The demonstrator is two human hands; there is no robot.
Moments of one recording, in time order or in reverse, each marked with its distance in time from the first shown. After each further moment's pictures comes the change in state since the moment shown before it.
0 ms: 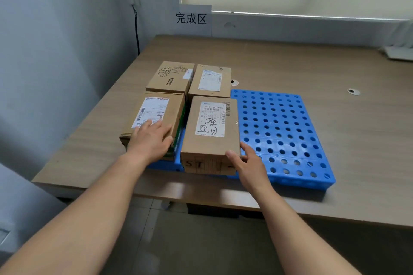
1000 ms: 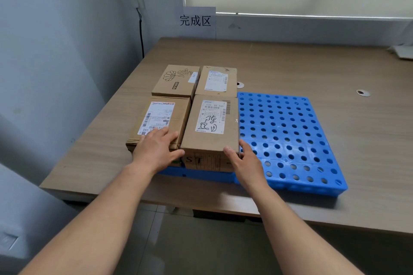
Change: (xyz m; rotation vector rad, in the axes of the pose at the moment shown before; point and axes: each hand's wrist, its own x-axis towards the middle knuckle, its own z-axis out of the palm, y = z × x) left_hand -0.006 0.000 -0.002 0.021 -0.007 0.009; right_hand 0.024 -0.013 0.024 -0.082 0.025 -0.046
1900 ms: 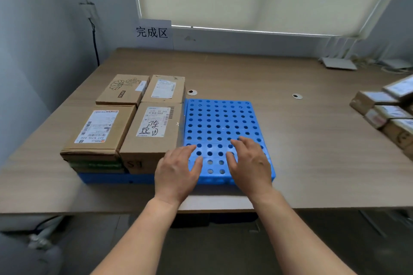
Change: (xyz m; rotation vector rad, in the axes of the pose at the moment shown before) left_hand -0.059 0.175 0.043 -0.414 0.341 0.203; right_hand -0.051 0.028 -0.140 -0.648 0.402 -0.356
